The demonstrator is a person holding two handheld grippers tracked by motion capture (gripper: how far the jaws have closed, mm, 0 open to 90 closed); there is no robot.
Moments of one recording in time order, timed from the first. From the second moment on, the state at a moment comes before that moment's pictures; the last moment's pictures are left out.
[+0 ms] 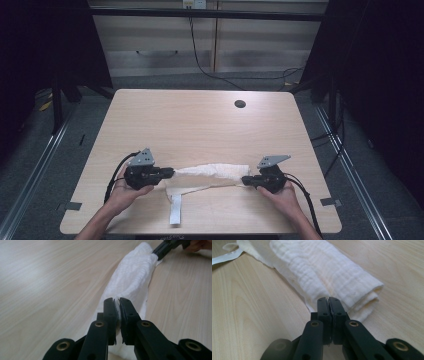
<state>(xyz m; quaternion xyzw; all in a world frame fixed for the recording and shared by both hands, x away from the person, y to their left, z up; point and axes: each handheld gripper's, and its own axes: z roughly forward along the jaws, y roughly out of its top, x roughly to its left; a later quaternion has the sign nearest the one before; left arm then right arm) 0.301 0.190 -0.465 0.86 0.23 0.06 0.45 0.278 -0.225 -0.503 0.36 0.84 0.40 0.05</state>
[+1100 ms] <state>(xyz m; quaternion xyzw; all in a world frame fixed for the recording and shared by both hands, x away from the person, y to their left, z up) 0.308 0.190 -0.505 0.87 0.26 0.06 0.42 0.260 -0.225 -0.494 0.34 0.85 0.38 0.11</state>
